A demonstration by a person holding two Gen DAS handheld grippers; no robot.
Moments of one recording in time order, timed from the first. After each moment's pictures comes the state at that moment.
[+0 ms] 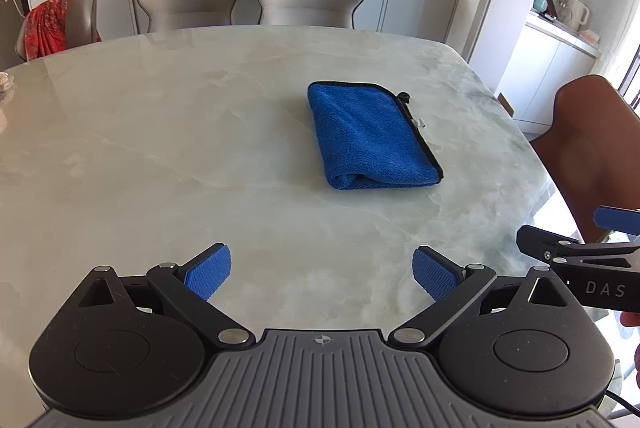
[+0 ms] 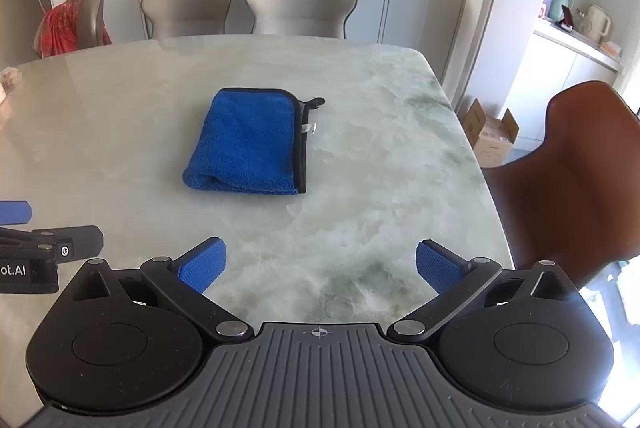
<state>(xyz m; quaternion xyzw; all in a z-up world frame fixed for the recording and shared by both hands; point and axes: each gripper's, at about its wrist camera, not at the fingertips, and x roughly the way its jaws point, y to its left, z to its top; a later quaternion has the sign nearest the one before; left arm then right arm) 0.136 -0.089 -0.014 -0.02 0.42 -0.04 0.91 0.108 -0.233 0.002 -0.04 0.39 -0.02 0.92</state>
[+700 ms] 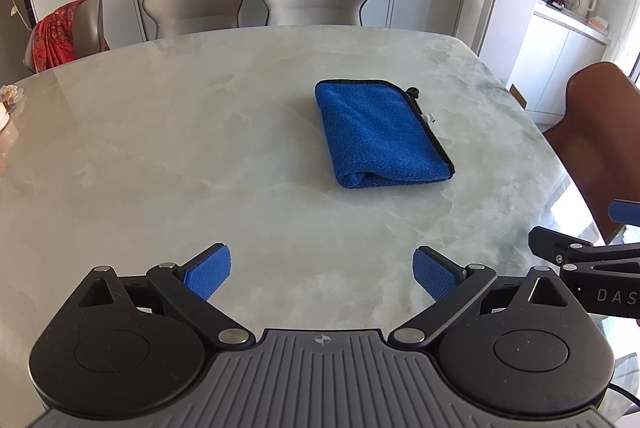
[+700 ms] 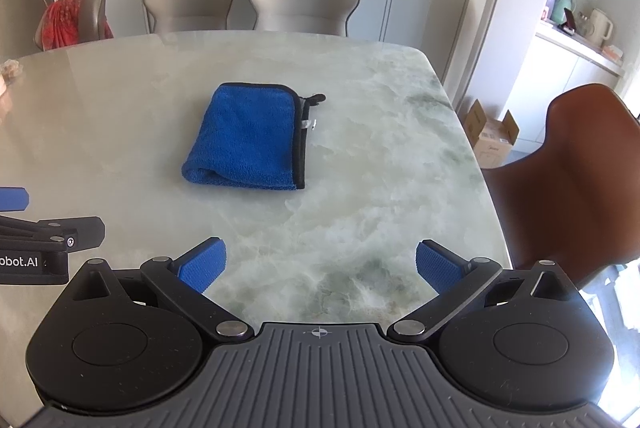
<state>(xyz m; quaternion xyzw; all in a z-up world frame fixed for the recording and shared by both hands) 0.141 -0.094 -0.018 0.01 0.42 -0.03 0.91 0.107 -0.234 -0.001 -0.05 0.40 -0.01 0.92</state>
